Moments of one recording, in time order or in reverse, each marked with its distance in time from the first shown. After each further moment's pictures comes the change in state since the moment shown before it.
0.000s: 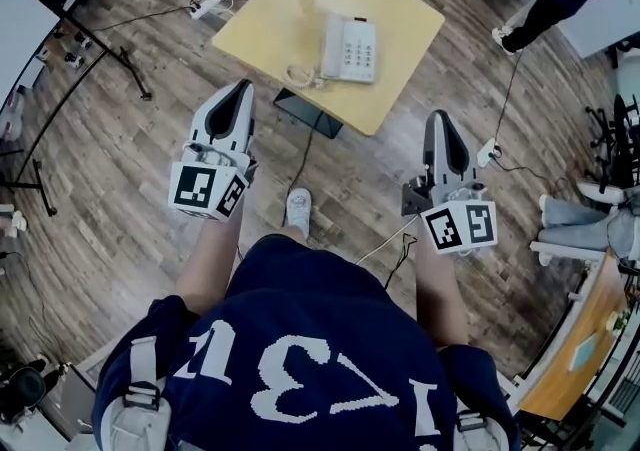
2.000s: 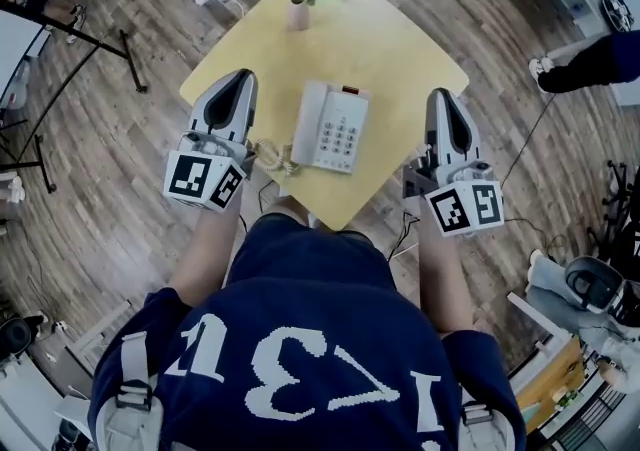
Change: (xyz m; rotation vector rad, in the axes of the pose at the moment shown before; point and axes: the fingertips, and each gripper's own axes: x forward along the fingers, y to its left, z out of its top) left arm 0.286 0.088 -0.091 -0.071 0.114 0.129; right arm 0.297 -0.210 -0.057 0.143 0.113 0.156
